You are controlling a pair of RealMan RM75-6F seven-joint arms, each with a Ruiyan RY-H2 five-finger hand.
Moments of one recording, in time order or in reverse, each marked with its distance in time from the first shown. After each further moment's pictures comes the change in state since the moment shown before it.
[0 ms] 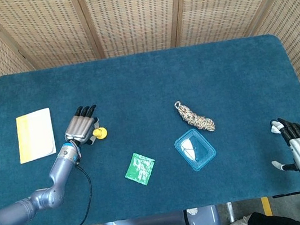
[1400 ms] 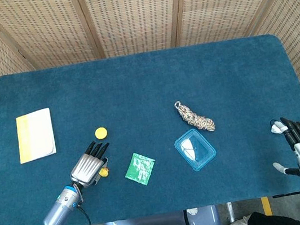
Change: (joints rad) left arm 0.261 0.068 0.197 -0.325 0.407 0.224 0.068; right arm -0.055 0.039 -0.017 -0.076 -0.115 0.149 -0.027
